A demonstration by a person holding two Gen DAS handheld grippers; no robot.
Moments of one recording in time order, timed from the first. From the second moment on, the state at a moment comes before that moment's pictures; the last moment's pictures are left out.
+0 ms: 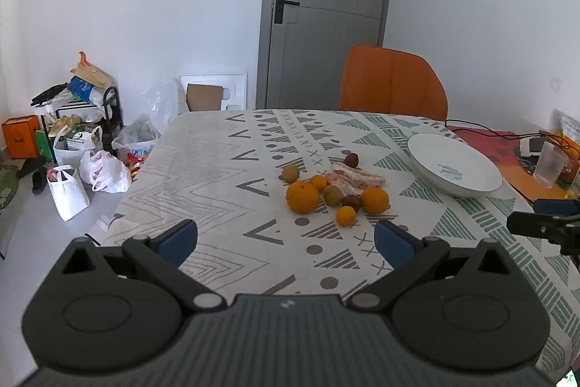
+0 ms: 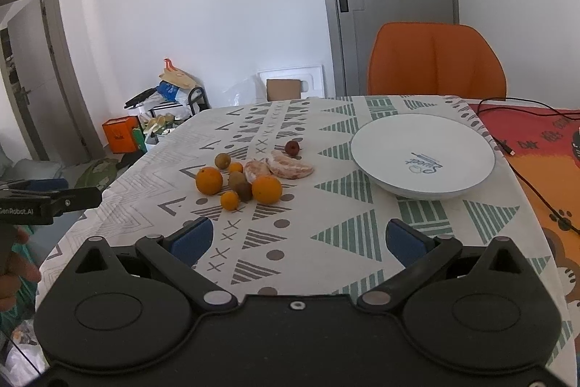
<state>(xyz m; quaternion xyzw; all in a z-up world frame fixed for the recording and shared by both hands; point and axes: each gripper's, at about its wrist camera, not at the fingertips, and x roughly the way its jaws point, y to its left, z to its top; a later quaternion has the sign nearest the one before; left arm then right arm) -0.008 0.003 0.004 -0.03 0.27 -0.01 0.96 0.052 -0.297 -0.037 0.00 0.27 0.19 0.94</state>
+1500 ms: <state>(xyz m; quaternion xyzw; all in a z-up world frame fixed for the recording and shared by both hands) 0.074 0.008 -0.032 -0.07 0.29 -0.03 0.96 0.133 -0.269 -0.066 0.03 0.30 0.24 0.92</state>
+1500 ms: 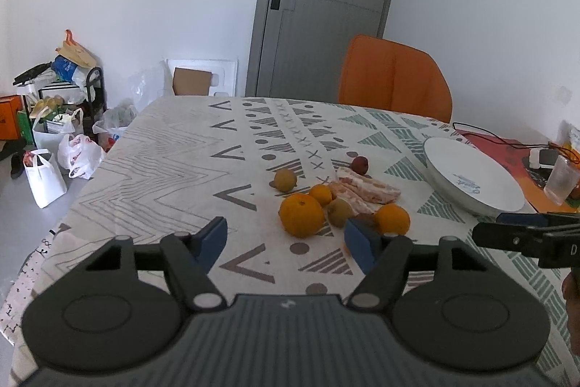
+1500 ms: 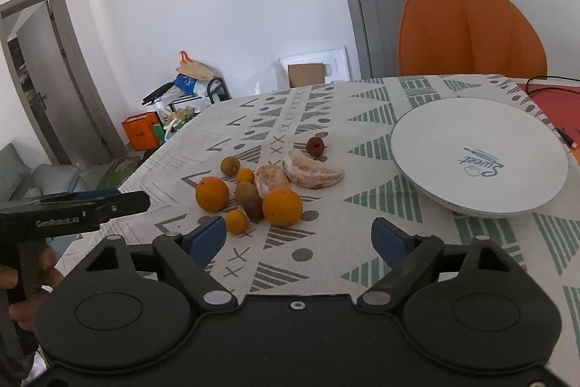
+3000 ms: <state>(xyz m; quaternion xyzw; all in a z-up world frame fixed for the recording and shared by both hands) 0.126 -0.043 -0.064 -0.06 0.33 -0.10 0.94 0.192 -0.264 -0.101 0.06 0.35 0.27 0.90</state>
